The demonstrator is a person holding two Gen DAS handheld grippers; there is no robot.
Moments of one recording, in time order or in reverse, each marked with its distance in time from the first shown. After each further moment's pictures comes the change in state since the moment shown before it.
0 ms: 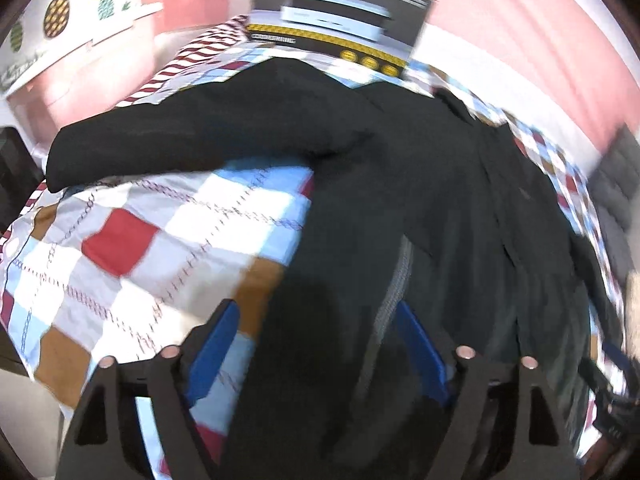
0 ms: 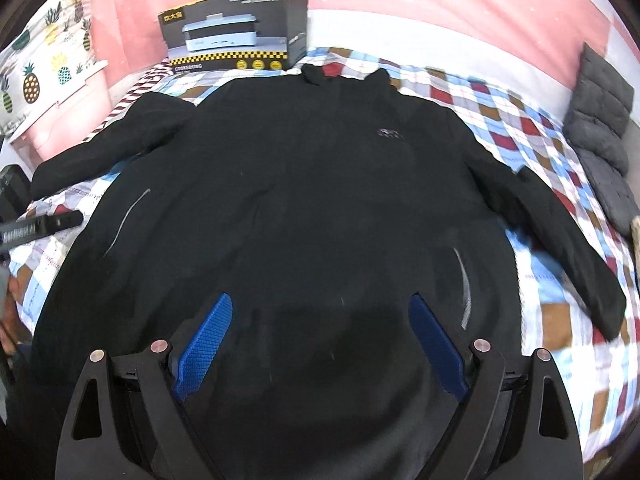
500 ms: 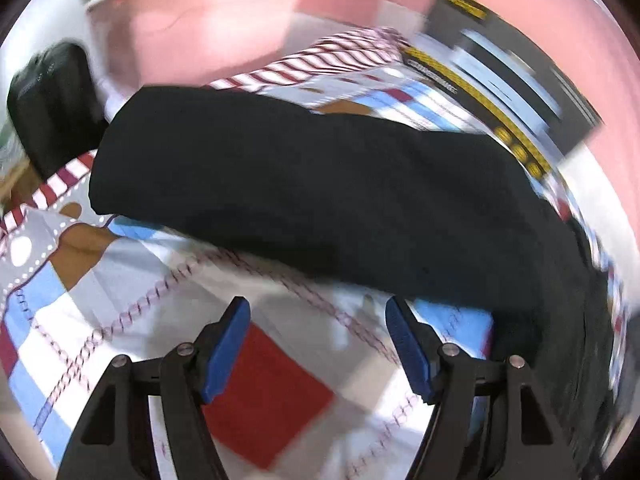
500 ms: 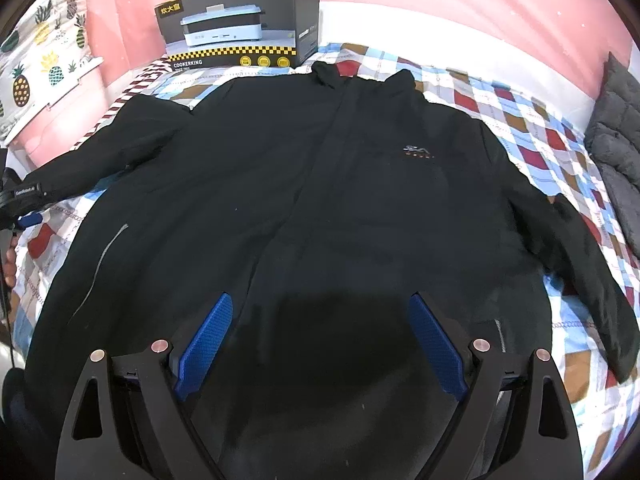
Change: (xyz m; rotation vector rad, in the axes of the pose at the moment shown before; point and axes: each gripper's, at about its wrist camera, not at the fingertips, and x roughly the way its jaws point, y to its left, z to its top) left arm 0.066 0.164 0.077 -0.383 -0.053 0.128; right arm 0.056 0.009 0.047 -0.018 0.025 0.019
